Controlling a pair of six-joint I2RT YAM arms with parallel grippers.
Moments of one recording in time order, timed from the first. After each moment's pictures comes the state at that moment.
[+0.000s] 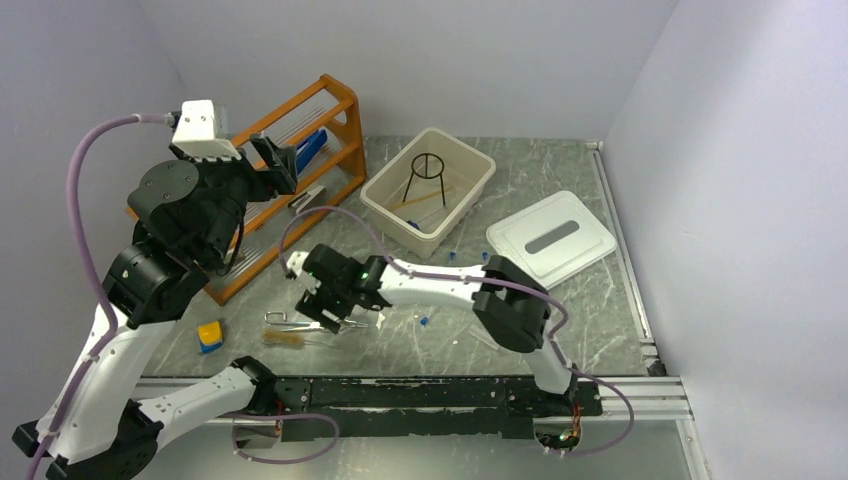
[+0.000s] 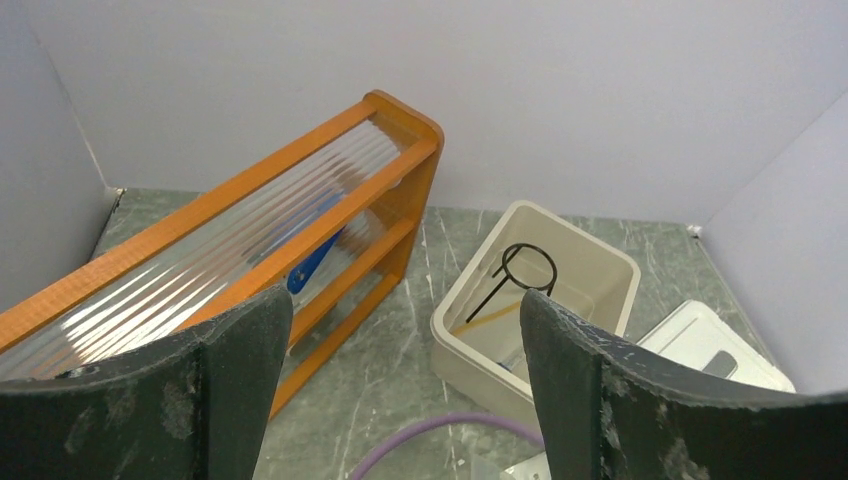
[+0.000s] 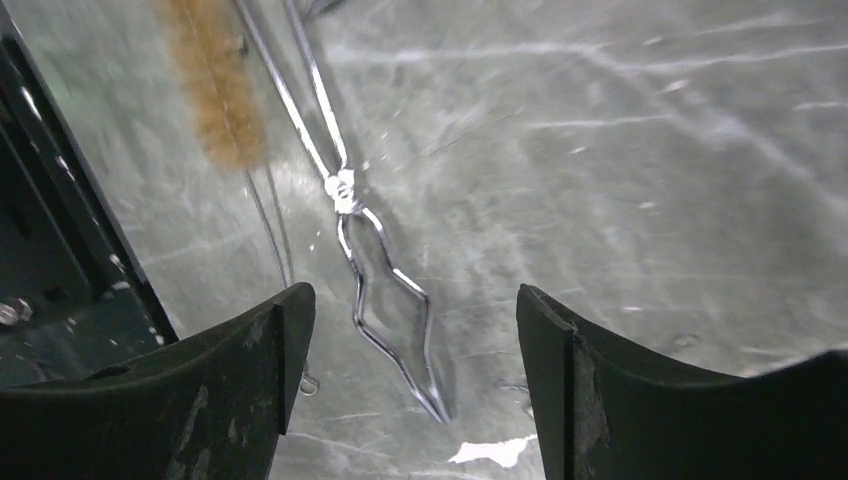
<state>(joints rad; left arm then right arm) -0.62 0.93 1.50 -0.55 -0.51 -0.22 1.18 2.03 1.56 -0.38 -0.05 0.02</state>
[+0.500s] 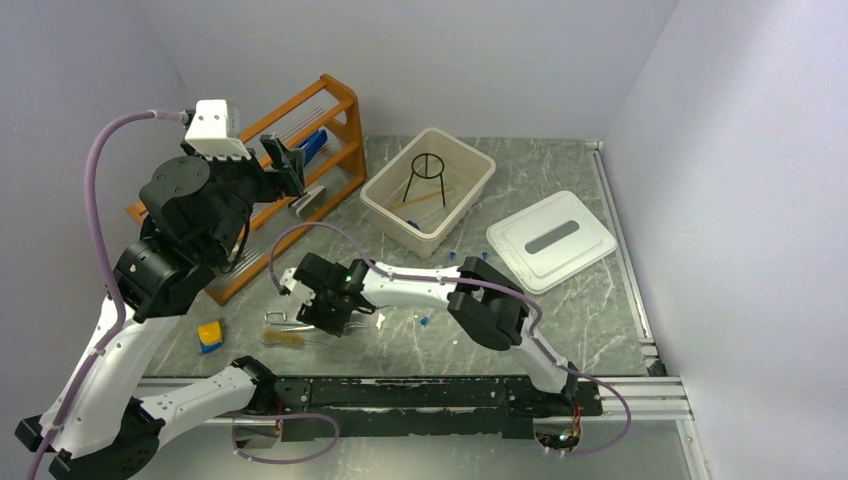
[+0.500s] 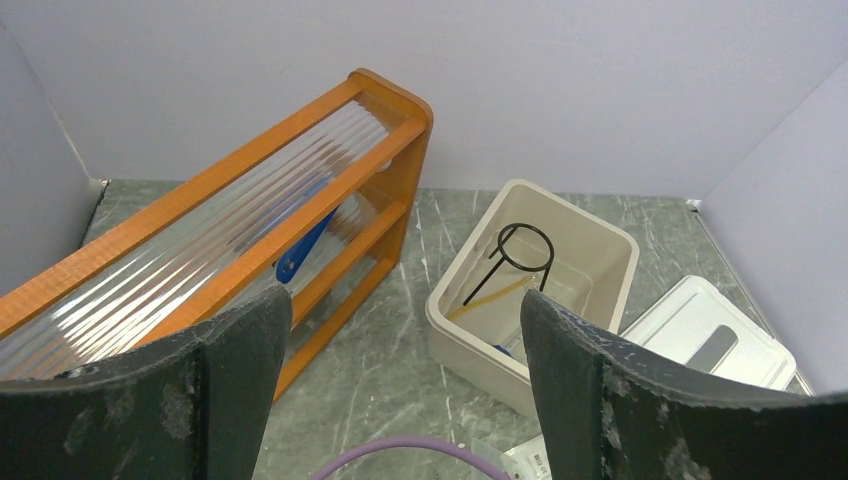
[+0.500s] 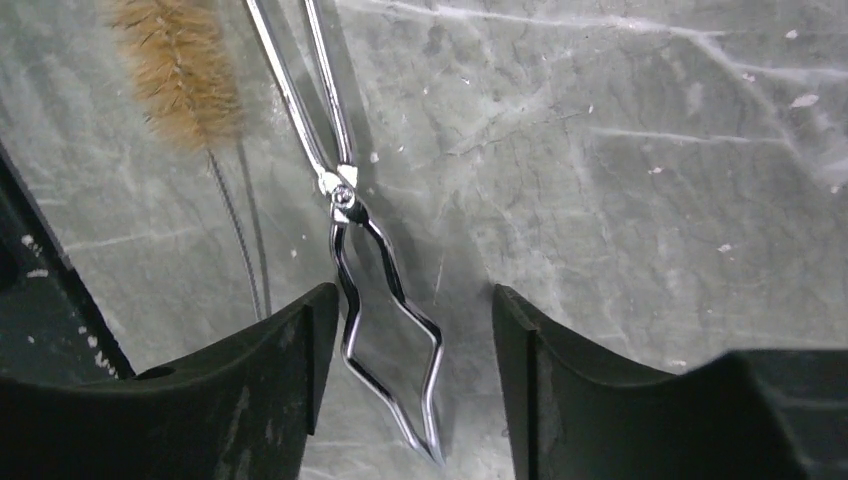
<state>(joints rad) -0.62 0.95 1.49 -0.57 -0.47 -0.22 1.21 2.20 1.69 -0.52 -0.09 -0.11</state>
